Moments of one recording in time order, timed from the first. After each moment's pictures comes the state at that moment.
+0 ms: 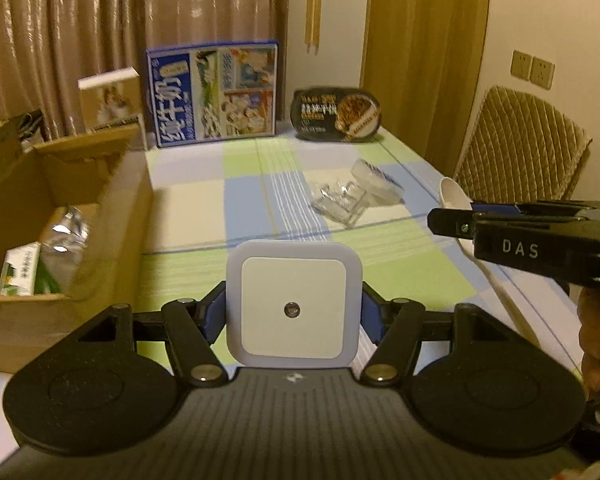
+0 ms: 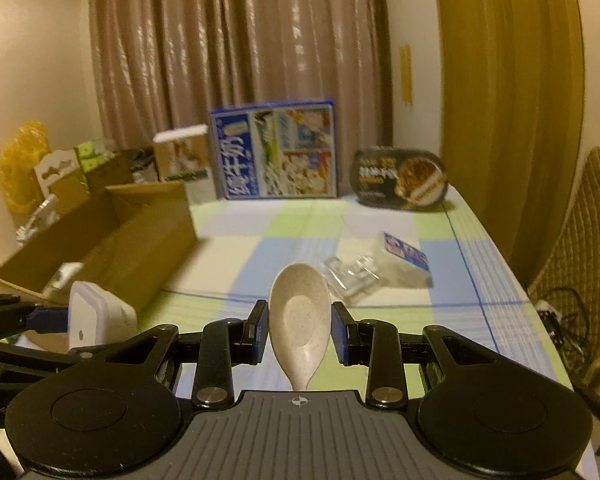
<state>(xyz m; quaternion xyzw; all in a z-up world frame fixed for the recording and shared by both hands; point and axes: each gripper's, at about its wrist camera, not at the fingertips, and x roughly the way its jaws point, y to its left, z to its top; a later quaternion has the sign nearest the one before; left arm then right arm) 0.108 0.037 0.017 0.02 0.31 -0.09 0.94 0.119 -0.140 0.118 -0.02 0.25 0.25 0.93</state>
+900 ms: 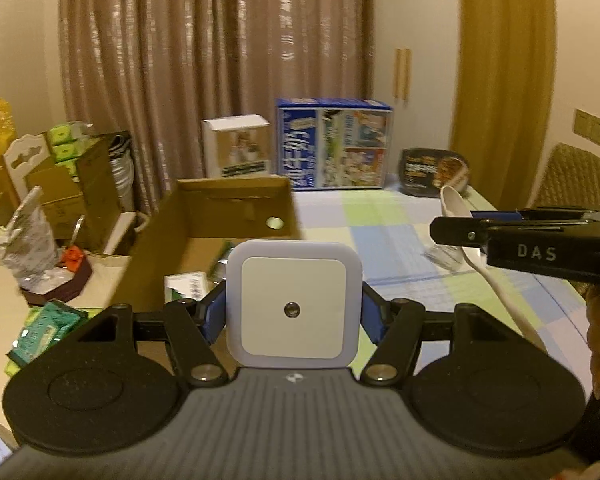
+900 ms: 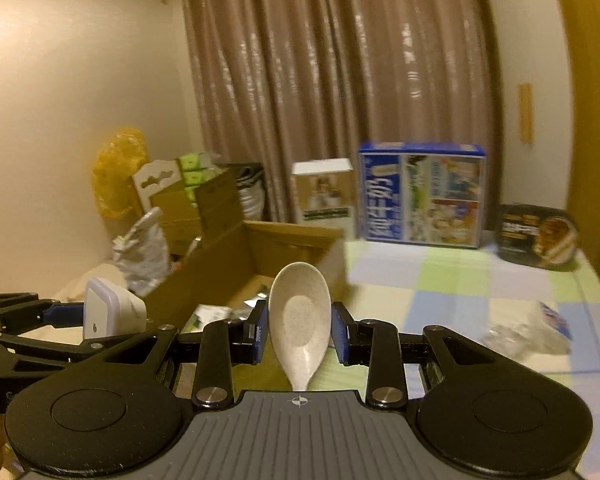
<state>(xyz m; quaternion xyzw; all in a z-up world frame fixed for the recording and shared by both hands) 0.053 0.178 0.092 0.00 0.26 0.01 0.96 0.102 0.010 0.173 -0.01 0.24 0.39 0.89</state>
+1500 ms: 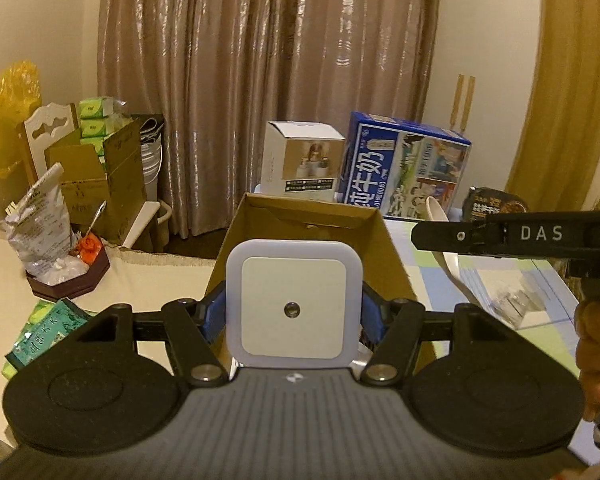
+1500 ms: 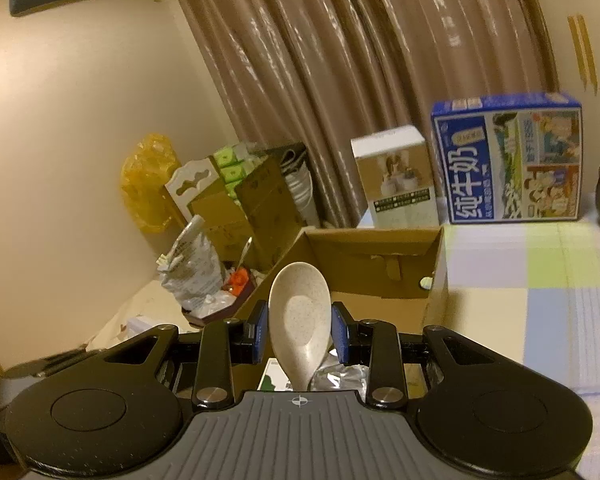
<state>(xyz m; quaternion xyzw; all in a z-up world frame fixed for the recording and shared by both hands) 0.136 0.298 0.088 -0.06 0.26 0.04 0.96 0.198 0.133 0.159 0.06 0.31 0.43 0.84</state>
